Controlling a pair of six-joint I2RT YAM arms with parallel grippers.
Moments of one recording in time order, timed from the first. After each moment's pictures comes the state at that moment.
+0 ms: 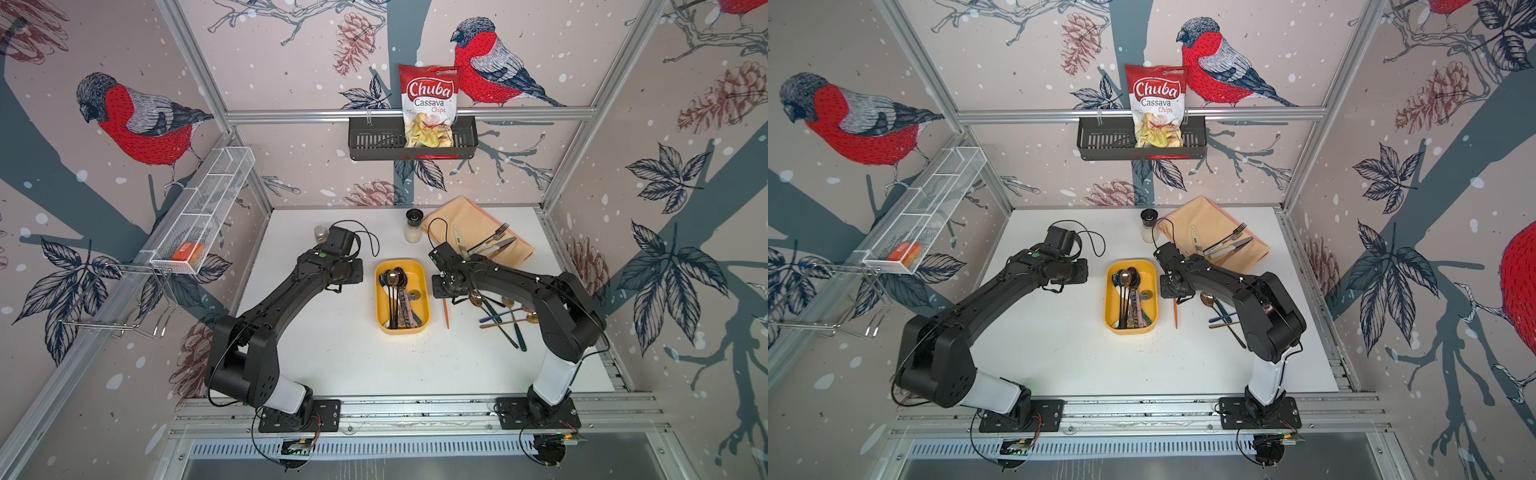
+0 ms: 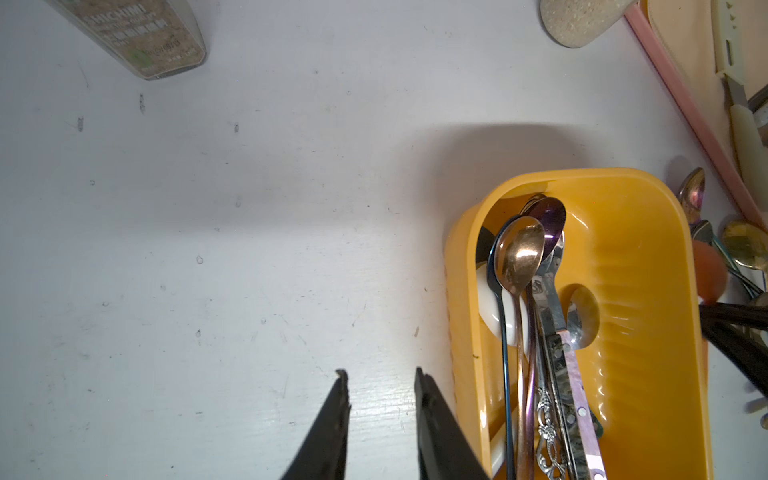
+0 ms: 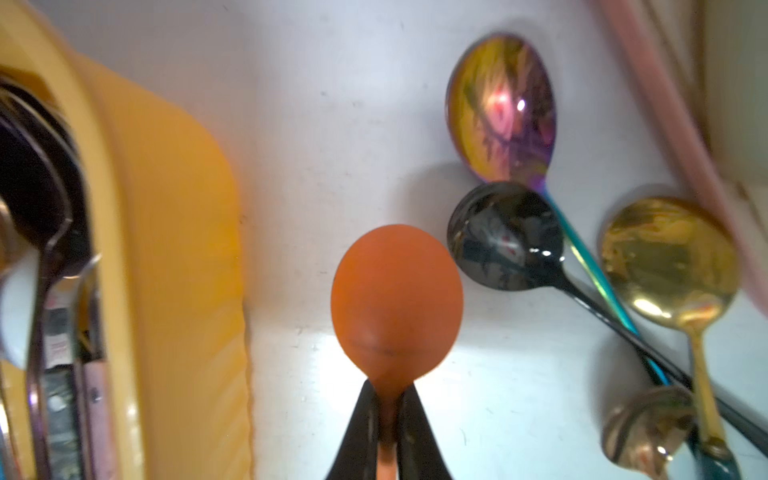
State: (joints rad) left arm -0.34 1.49 1.12 -0.68 0.02 -0.34; right arm 0.67 1.80 1.22 -0.63 0.11 0.49
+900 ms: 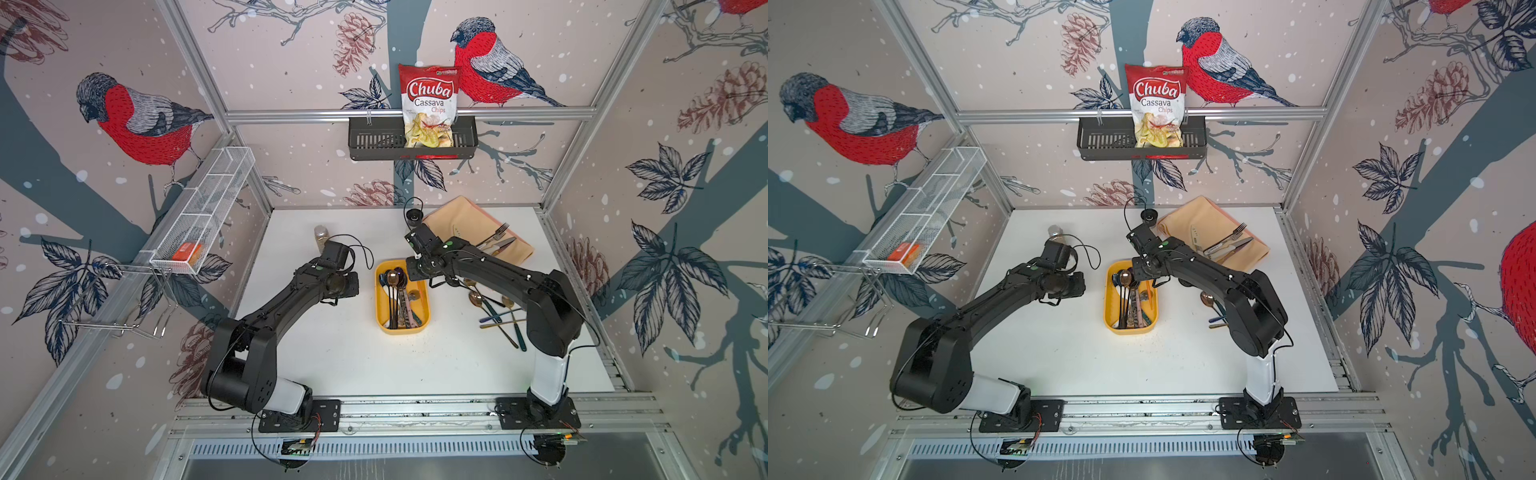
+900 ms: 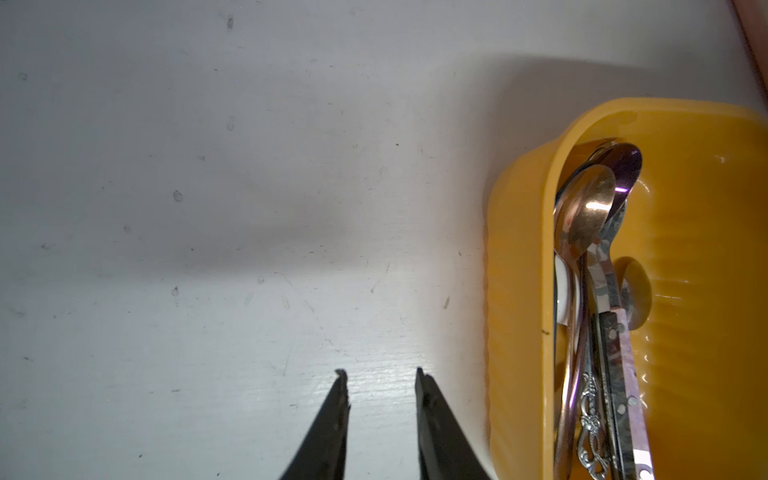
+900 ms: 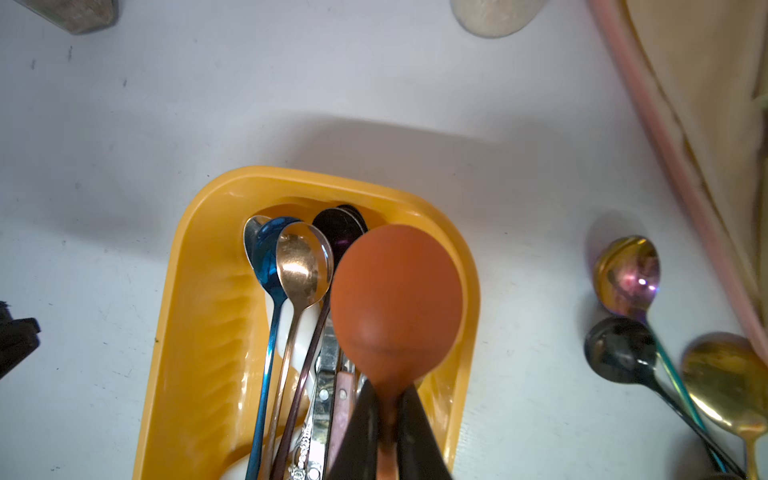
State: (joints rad) left arm -0.30 1.46 0.95 -0.59 0.08 -0.37; right arm 0.80 1.93 1.56 -0.72 0.08 0.45
